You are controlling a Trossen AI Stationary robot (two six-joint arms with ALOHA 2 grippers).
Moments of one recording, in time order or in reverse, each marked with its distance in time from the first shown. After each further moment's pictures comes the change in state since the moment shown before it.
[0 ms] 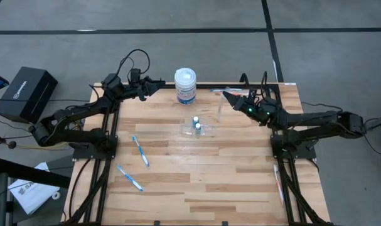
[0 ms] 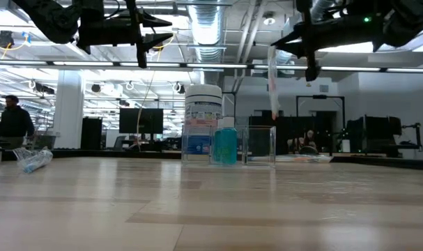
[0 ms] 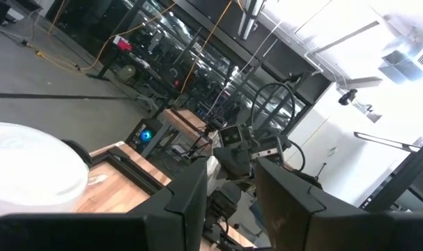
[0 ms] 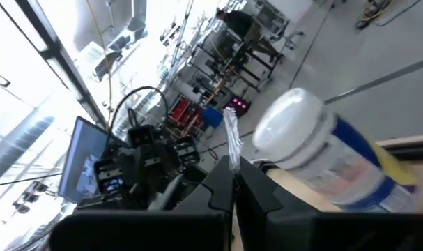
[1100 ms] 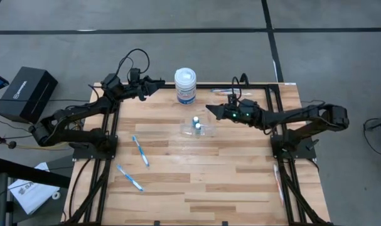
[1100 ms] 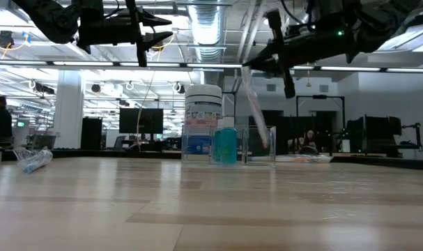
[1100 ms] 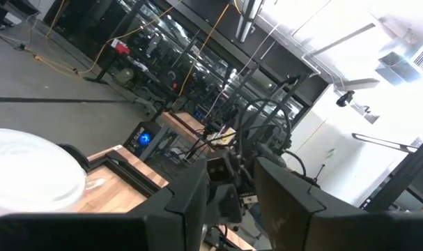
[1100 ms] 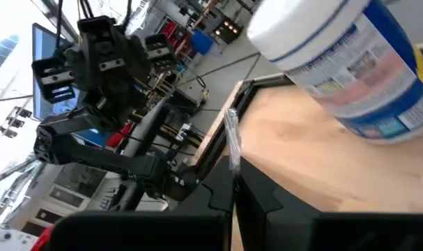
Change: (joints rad) left arm 0.000 0.000 0.000 0.016 0.000 -0.003; right arm 0.038 0.273 0.098 -0.053 -0.180 0.031
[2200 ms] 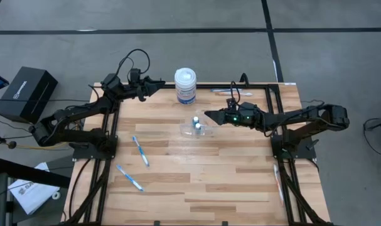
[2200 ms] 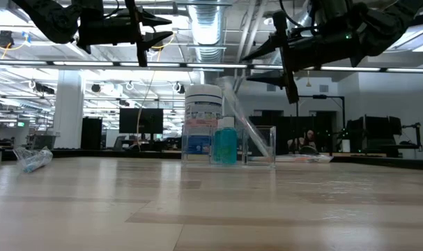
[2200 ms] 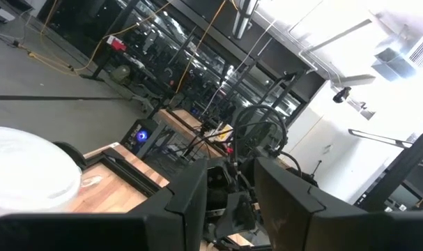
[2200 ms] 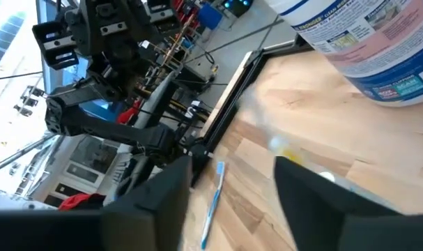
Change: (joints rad) left arm 0.000 0.000 0.000 -0.001 0.018 0.002; right arm 0.022 -0.001 -0.037 0.015 -0.076 0.020
